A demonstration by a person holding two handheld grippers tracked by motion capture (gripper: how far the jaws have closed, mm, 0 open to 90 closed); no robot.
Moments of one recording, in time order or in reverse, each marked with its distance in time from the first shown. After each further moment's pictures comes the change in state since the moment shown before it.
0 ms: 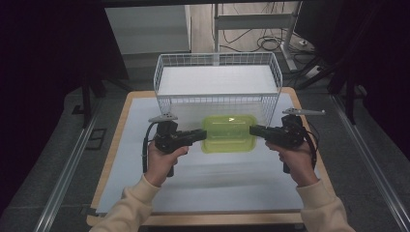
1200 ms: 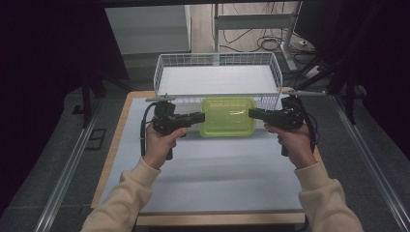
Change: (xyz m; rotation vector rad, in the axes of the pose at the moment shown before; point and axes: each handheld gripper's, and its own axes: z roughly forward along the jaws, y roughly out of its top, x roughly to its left) left arm 0.010 0.044 -0.002 -0.026 0.007 -0.012; right arm 0.000 0.044 0.006 -0.027 -0.015 0.003
